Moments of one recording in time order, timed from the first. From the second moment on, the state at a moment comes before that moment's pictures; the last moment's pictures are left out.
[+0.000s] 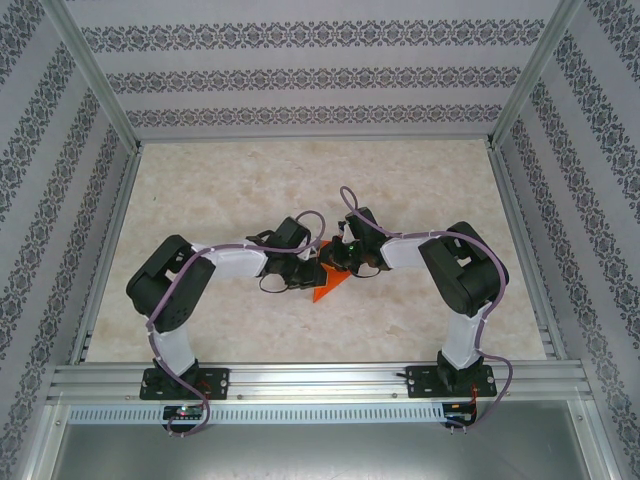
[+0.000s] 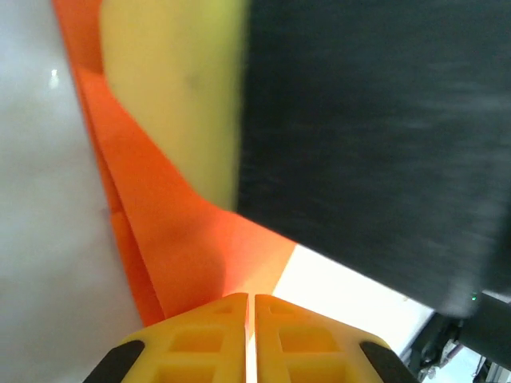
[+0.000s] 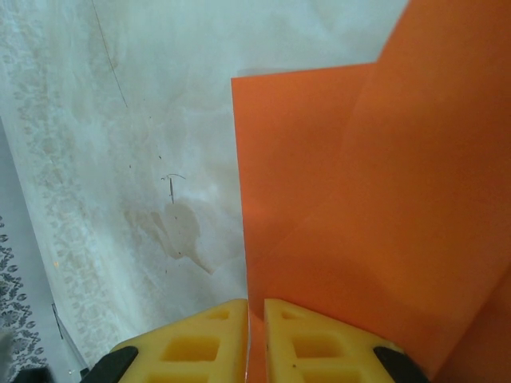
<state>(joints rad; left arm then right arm) -0.68 1.82 0.96 -0.19 0.55 -0.74 0.54 1.88 0.87 0.10 -0.52 0.87</state>
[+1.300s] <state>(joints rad) -0.70 1.83 0.91 -0.12 0.50 -0.73 0.56 1.83 0.85 0.03 -0.48 0.84</state>
